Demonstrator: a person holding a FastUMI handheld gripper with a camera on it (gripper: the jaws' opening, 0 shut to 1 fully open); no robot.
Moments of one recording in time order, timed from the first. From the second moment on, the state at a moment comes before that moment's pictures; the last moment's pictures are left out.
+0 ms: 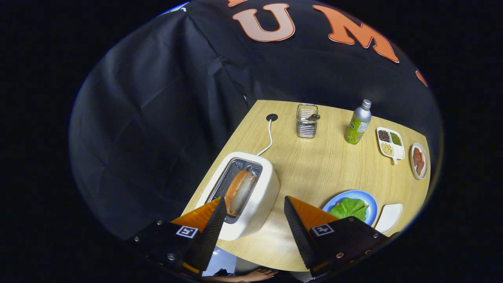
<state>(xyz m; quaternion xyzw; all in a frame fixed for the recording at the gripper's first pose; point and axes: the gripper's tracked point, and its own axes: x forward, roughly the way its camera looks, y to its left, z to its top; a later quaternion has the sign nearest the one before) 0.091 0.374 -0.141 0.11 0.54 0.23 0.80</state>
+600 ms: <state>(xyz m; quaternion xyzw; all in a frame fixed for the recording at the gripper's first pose) 0.094 0.432 -0.171 0.10 0.60 0.23 0.76</state>
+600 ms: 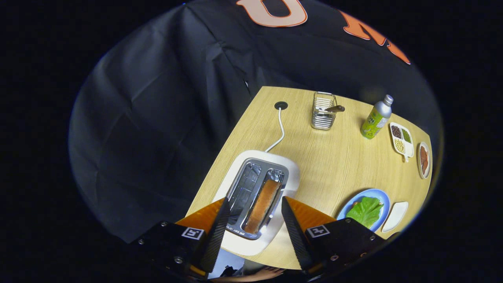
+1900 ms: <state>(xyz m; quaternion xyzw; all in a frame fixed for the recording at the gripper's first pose) 0.117 0.407 -0.143 0.13 0.55 0.18 0.80</state>
